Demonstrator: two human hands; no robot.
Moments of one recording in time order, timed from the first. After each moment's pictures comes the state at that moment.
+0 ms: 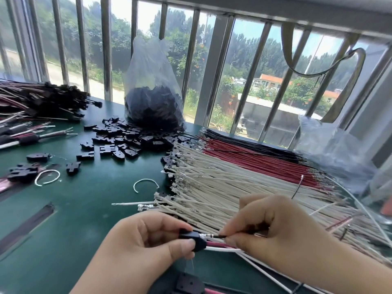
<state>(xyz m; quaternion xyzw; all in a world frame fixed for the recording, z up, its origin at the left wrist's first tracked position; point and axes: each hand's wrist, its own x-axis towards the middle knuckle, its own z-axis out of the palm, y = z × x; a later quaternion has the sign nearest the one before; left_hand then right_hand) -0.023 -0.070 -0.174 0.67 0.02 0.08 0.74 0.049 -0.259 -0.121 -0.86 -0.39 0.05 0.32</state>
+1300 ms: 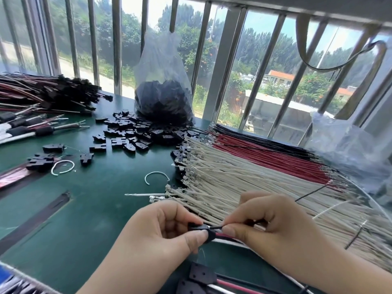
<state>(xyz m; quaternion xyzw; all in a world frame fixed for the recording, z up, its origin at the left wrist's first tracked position) -0.020 -0.069 -0.180 0.68 0.02 0.10 0.72 0.053 -0.250 -0.142 -0.84 -0.42 0.01 0.35</state>
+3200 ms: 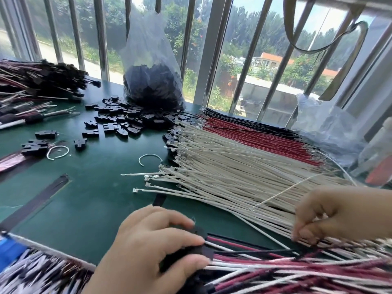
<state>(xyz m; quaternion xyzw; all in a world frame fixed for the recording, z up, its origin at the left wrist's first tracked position) -0.061 -0.069 -0.207 0.89 -0.15 0.30 0.31 0.081 -0.357 -0.114 -0.89 -0.34 0.29 0.06</state>
